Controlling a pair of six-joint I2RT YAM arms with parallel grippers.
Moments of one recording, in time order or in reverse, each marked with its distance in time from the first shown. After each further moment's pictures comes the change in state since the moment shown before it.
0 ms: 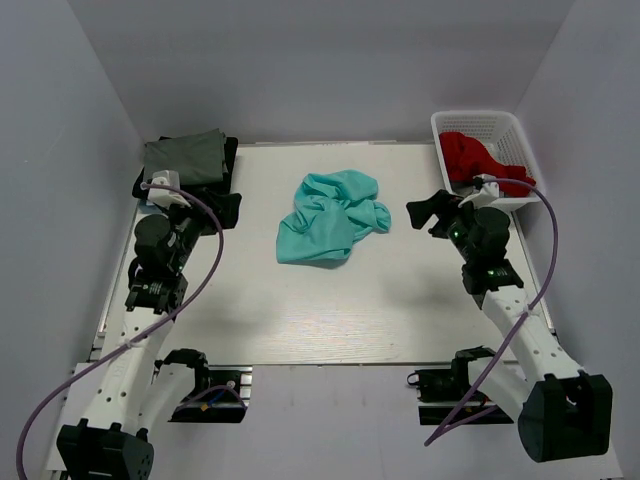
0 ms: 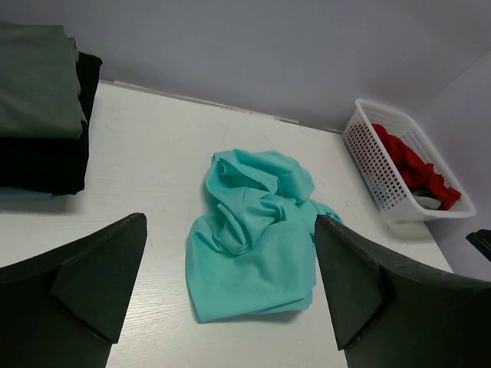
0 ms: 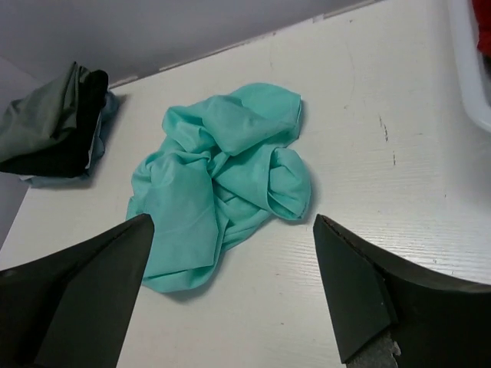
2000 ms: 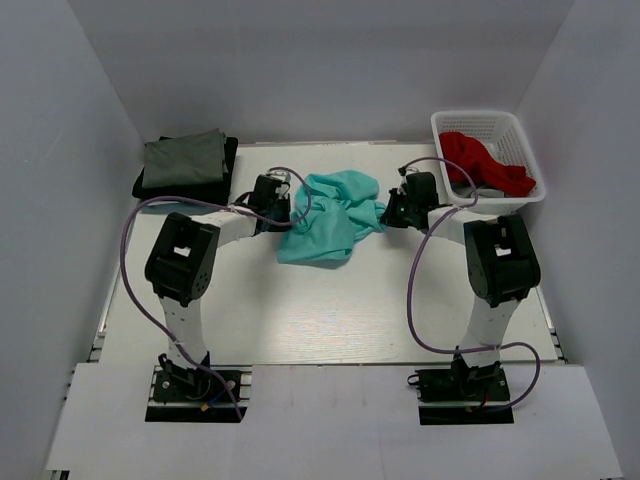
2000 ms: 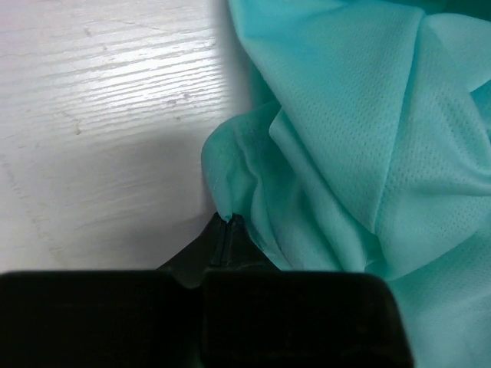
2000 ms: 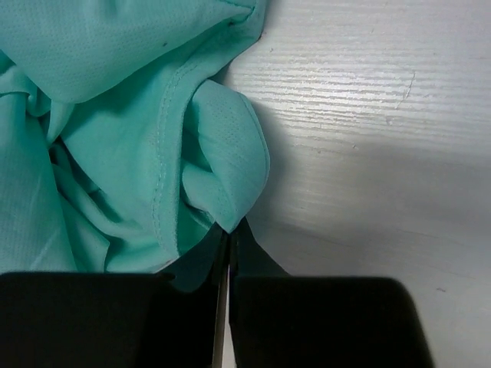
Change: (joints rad) left arm -0.267 1.189 0.492 -0.122 -0.090 0.145; right arm 0.108 0.948 0.491 -0.151 -0.037 -0.163
